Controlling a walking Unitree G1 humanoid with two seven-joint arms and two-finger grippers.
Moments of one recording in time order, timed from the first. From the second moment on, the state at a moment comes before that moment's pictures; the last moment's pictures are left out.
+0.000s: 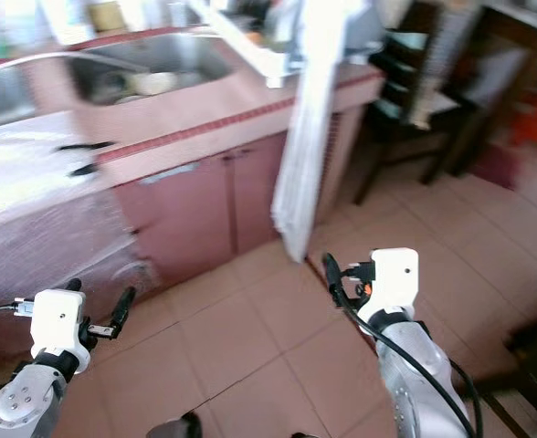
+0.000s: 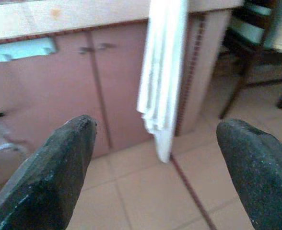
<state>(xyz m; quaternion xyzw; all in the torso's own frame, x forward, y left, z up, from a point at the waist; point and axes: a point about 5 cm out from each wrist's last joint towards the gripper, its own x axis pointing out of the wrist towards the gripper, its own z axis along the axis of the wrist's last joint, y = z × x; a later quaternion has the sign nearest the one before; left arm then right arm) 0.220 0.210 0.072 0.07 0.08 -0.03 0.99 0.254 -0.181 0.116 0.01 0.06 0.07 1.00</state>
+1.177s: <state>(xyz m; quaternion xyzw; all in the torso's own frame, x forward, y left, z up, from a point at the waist) 0.241 0.207 0.089 0.08 0.08 0.00 0.99 0.262 -0.183 0.127 0.01 0.04 0.05 1.00</state>
